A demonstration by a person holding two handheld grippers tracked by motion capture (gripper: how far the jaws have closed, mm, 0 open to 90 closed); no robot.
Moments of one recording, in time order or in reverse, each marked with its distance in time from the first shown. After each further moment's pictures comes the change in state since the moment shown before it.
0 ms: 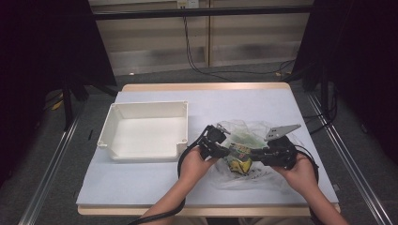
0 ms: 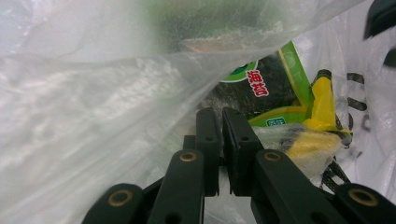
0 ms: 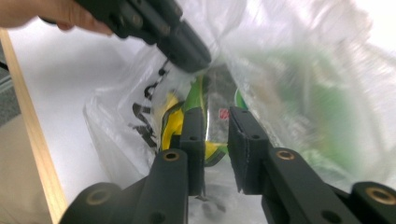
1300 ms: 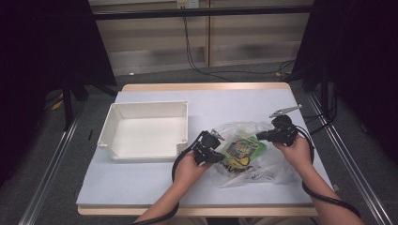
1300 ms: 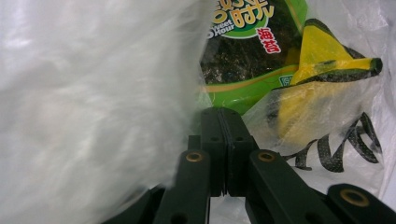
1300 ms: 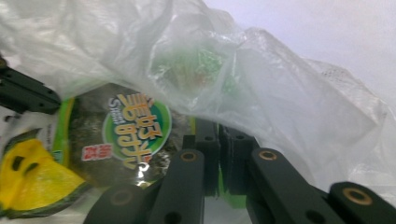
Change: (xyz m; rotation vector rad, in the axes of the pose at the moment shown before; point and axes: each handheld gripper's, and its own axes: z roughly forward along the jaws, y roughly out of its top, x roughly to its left) left arm 0.006 -0.024 0.001 0.031 -0.008 0.020; right arm -0.090 0.001 0.032 0.017 -0.079 0.205
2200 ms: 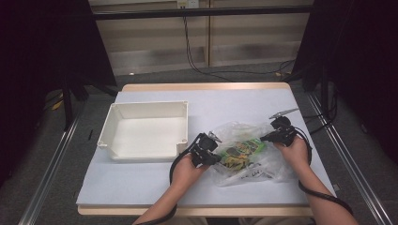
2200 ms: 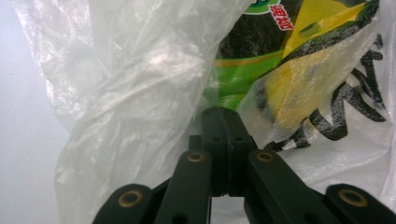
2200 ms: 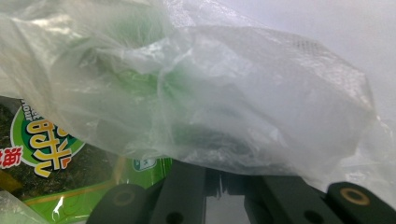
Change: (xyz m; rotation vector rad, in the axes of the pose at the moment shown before) left arm 0.002 -0.009 0.001 0.008 0.011 -0.015; right arm -0.024 -0.013 0.022 0.054 -0.075 0.058
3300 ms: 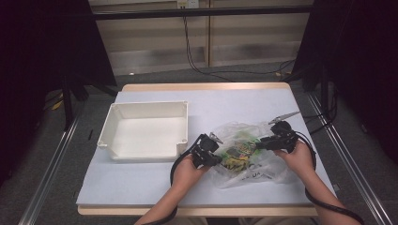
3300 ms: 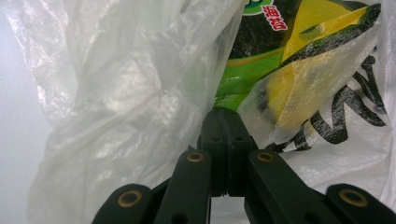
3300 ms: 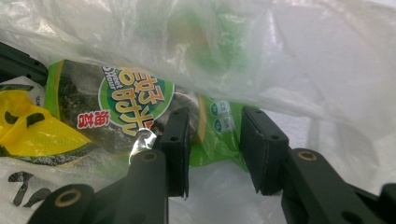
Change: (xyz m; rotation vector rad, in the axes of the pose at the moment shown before) left arm -0.004 0.000 0.000 0.007 -0.007 0.020; right arm 0.029 -0.006 -0.021 0.024 0.066 -0.038
